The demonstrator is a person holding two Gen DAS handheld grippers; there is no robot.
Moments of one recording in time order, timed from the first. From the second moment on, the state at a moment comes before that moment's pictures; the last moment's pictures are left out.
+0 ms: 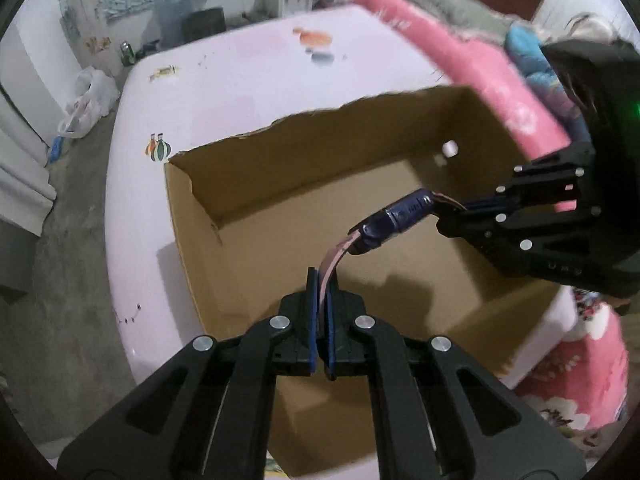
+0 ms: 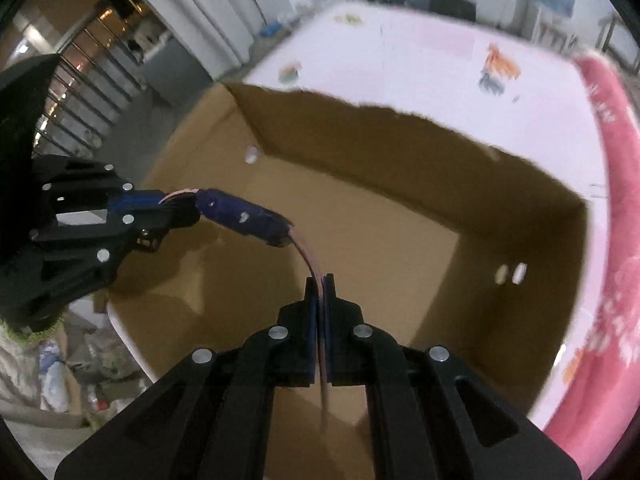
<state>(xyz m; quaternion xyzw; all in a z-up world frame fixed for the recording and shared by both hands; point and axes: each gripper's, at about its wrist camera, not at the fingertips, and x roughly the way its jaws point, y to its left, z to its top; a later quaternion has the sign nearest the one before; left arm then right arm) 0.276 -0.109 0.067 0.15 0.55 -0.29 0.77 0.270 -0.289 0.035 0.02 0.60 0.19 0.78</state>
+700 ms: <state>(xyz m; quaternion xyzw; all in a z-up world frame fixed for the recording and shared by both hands) 0.271 -0.090 0.099 0.16 0.47 -0.26 0.83 0.303 -0.297 0.030 -0.06 0.57 0.10 0.82</state>
